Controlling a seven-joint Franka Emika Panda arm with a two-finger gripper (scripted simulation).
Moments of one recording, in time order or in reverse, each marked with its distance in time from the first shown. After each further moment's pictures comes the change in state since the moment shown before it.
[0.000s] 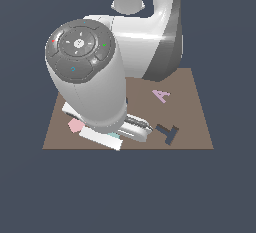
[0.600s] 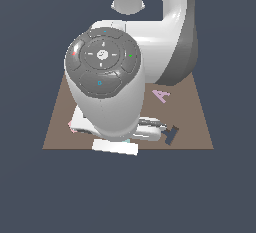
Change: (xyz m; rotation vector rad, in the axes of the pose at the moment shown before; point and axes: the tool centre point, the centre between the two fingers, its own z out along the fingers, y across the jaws) arm 0.008 -0.029 -0.002 0.000 0.000 -0.231
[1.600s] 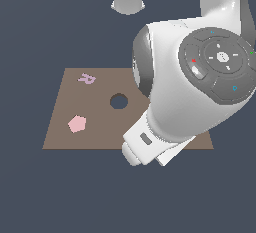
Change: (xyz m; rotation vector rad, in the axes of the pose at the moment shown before) arm -0.003 -0.099 -0.006 0.000 0.000 -0.771
